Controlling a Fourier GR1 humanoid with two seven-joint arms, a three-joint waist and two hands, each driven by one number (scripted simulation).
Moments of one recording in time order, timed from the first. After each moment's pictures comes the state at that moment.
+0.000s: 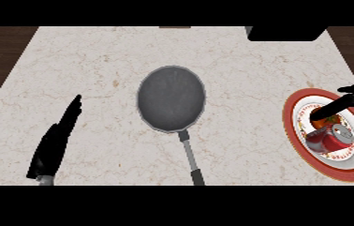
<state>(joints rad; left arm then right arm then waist) 0.06 0.38 -0.17 -1.58 -0.02 0.19 0.13 -0.53 -0.72 0.15 -0.89 -0.07 0.23 1.04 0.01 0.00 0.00</state>
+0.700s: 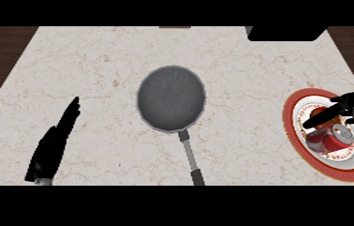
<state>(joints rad) 0.08 0.33 -0.12 -1.59 -0.06 0.14 0.11 -0.50 -0.64 0.10 -0.83 0.03 0.22 1.00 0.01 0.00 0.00</state>
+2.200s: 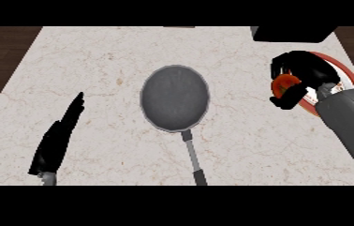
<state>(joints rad) 0.05 0.28 -0.08 -1.59 -0.11 0.08 0.13 -0.65 -0.63 0.39 -1.07 0.50 0.21 0.12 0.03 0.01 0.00</state>
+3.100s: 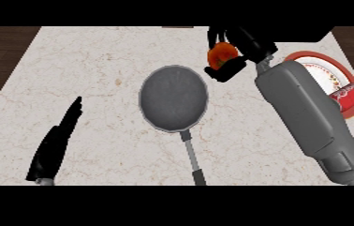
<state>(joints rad) 0.09 0.27 -0.07 -1.61 -0.13 0.06 0.12 -0.91 -0.31 0.31 -1.00 0.53 0.01 -0.13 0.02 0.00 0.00</state>
